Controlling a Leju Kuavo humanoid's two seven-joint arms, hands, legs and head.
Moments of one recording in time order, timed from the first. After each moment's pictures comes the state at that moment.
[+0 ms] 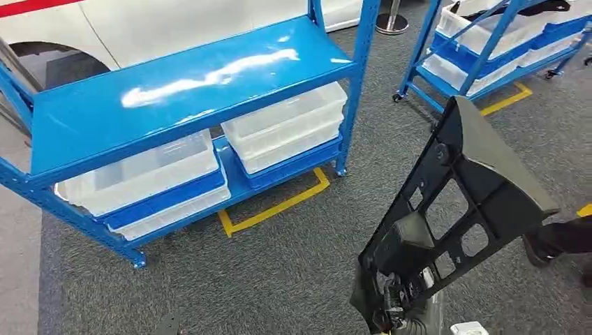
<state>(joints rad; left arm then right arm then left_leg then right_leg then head) -0.13 -0.25 0.91 -0.21 -1.00 0.30 -0.24 0.43 0.35 0.05 -1.63 0.17 0.07 -0.69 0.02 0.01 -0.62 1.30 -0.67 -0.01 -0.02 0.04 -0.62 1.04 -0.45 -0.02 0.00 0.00</state>
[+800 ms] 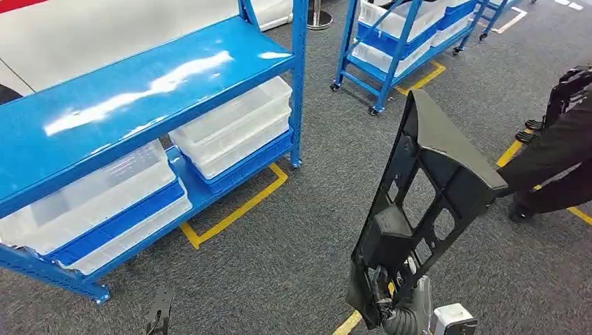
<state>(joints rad) -0.21 -0.23 0.92 -0.23 -0.96 0.26 -0.21 0.38 0.33 0.06 -1.61 0.18 0.09 -0.63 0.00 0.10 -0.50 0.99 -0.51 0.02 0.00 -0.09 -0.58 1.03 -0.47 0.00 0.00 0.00</state>
